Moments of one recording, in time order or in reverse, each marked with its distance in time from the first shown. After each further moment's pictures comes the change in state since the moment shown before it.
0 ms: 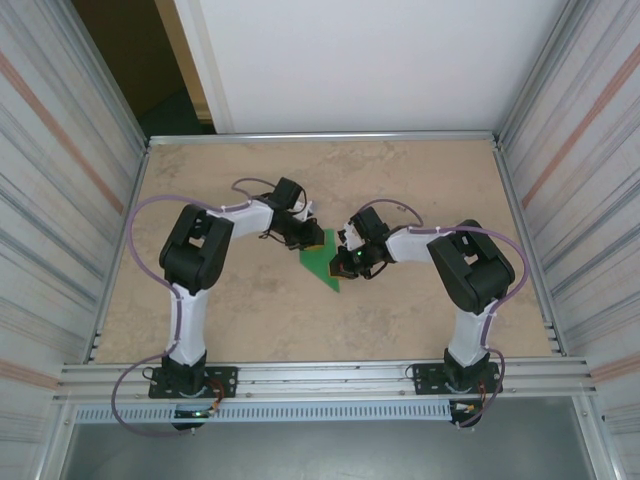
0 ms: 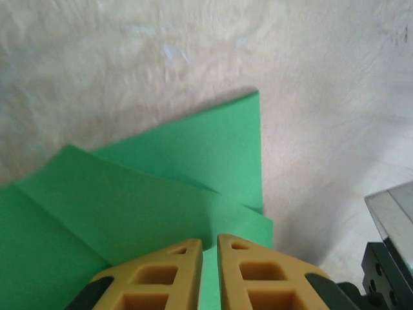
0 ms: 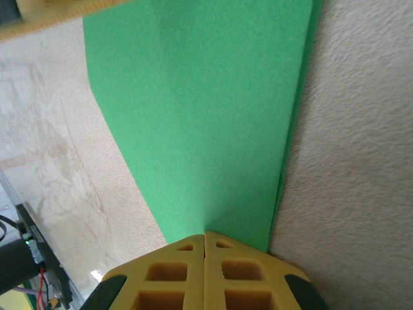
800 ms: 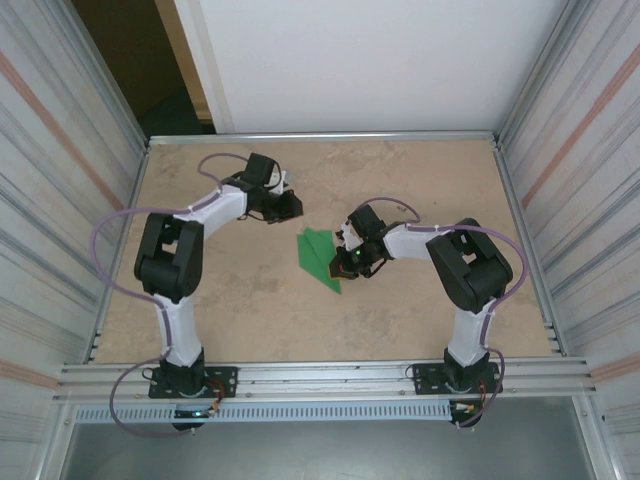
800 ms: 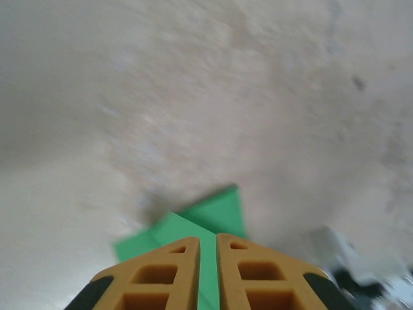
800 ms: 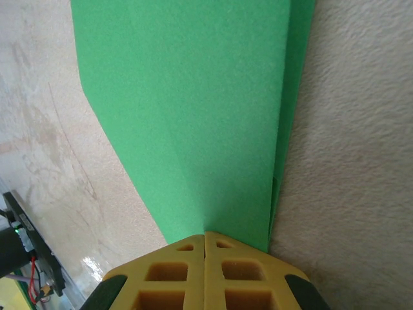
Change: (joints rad) left arm 0.085 -0.190 -0.024 0.017 -0.092 -0.011; right arm 0.006 0.007 0.048 -0.095 0.000 -0.042
